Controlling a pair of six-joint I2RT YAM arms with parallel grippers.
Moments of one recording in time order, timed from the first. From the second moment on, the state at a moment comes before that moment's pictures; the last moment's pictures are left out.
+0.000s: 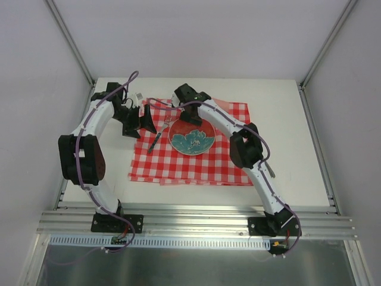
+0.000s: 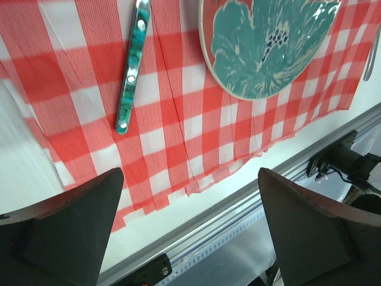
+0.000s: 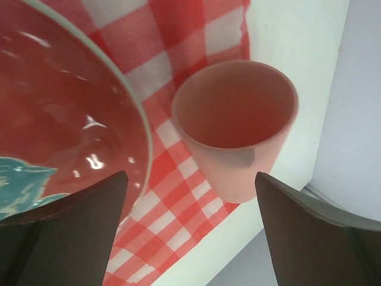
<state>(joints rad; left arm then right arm) -0.01 1.79 1.51 -0.99 0.59 -0.09 0.72 2.49 2.34 -0.89 0.47 -0.68</state>
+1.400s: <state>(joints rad) -0.07 1.82 1.52 -1.18 0.27 0.20 0.36 2.41 2.30 -0.90 -0.05 -0.79</state>
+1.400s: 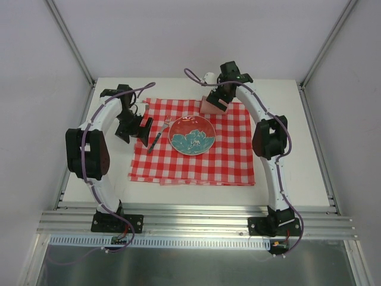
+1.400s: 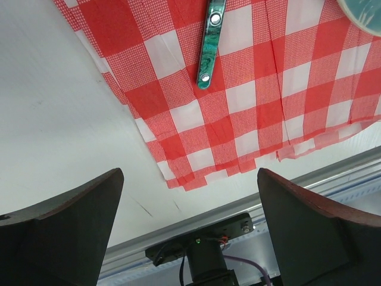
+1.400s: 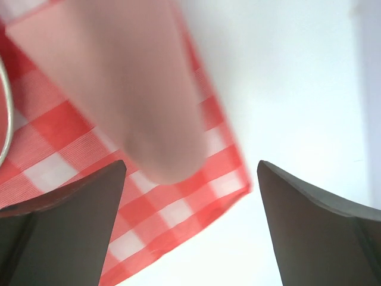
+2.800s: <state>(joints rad) -0.21 2.02 1.83 -1.20 0.18 0.19 0.23 2.27 2.04 -0.90 -0.49 -0.49</state>
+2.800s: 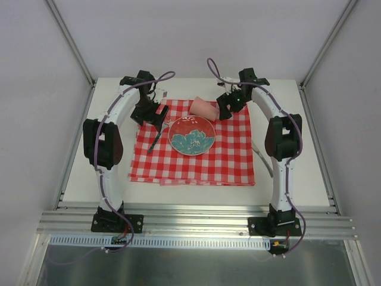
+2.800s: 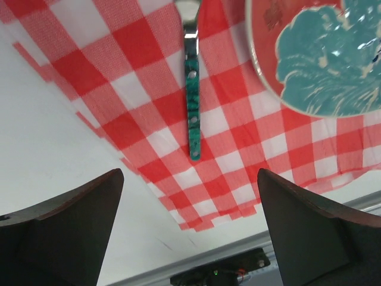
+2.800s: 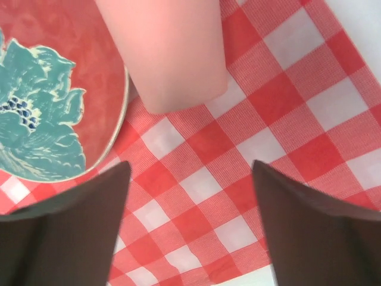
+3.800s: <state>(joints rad) -0.22 1.90 1.59 -1.23 0.06 0.19 0.37 2.51 2.34 -0.79 -0.59 -0.58</state>
